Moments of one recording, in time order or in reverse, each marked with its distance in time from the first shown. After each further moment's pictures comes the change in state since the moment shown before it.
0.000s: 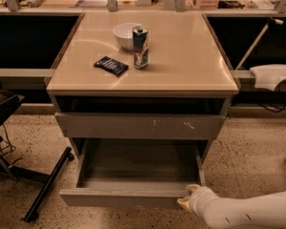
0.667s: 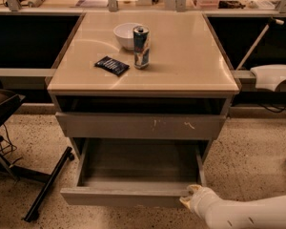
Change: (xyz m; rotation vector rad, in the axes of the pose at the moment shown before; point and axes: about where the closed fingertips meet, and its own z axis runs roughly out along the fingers) arm 0.000 -0.001 -0.008 0.016 -0.005 -0.001
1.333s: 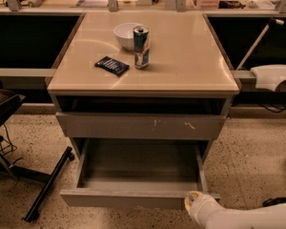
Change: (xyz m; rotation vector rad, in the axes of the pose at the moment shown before) arm 0.009 0.022 -0.014 -0.022 0.009 -0.012
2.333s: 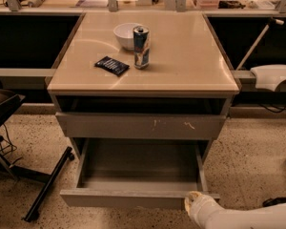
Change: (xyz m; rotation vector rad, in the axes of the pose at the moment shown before) arm 0.000 0.000 0.000 0.000 0.000 0.000
